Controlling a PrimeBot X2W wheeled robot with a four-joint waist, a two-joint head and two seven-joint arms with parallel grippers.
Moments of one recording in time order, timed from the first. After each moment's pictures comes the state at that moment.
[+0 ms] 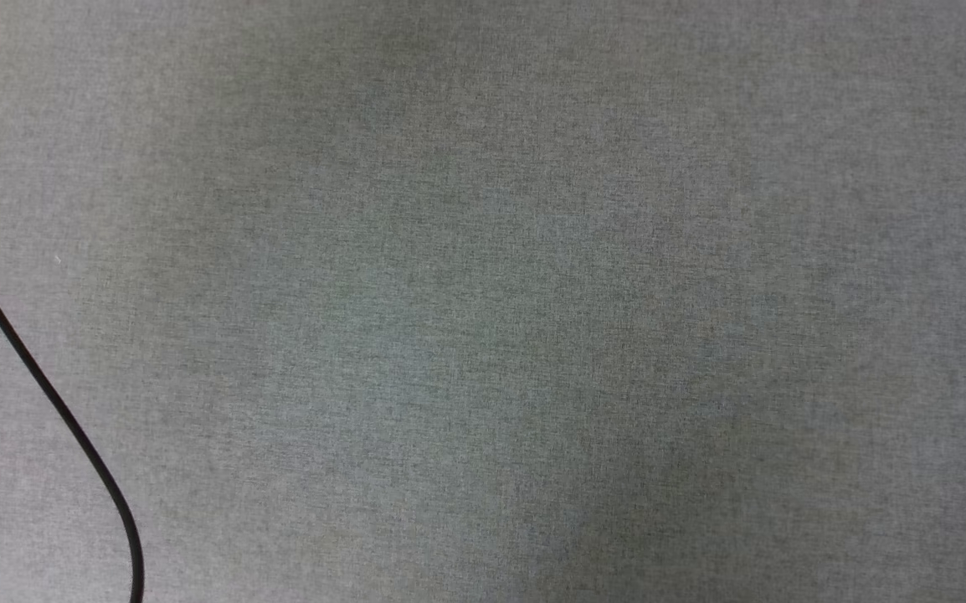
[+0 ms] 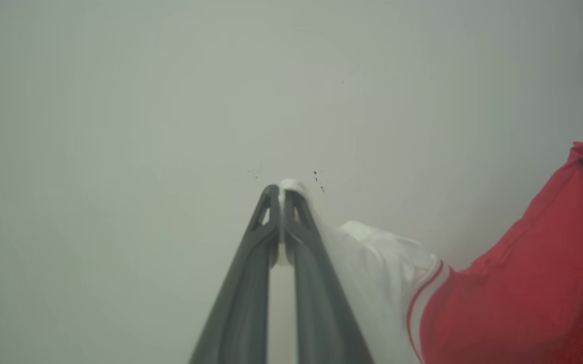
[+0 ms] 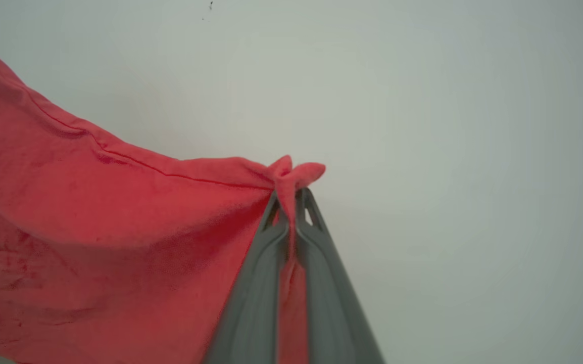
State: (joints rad) left arm -1.79 0.51 -0.53 0.55 -0.50 -0.13 -0.21; right arm -1.82 -0.50 0.59 0.65 0.46 0.13 0.23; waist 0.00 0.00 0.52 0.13
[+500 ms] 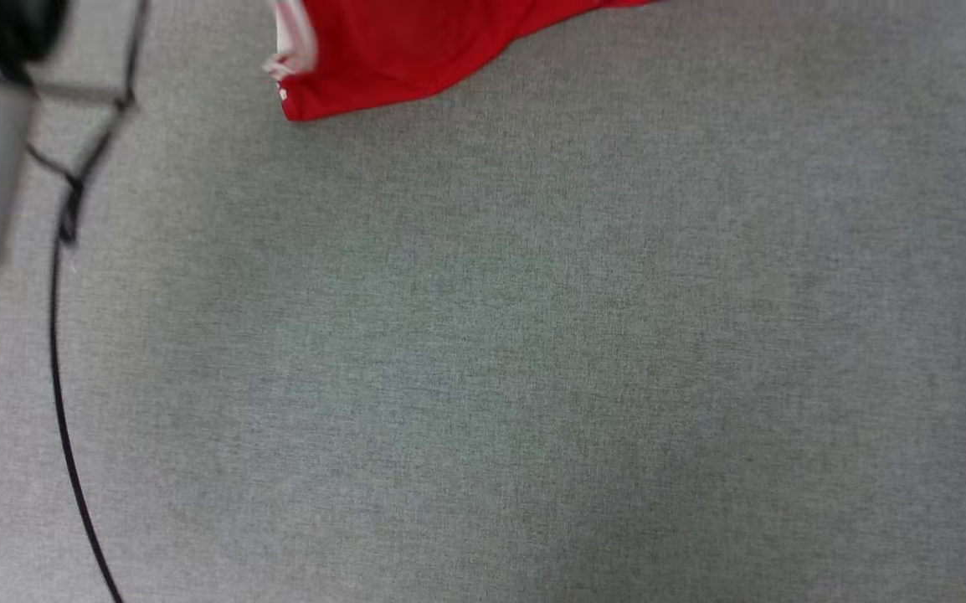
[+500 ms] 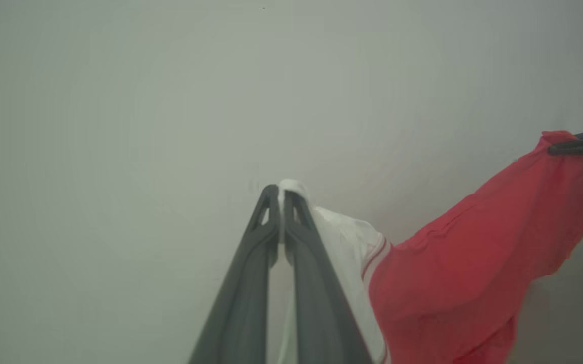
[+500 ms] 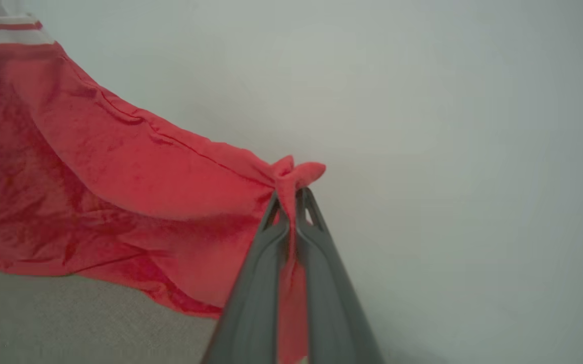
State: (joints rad) left arm -1.41 0.51 -0.62 0.56 -0.60 -0.13 -0.26; right arm -1.52 -0.49 0.81 0.75 0.62 0.13 0.08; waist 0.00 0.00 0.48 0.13
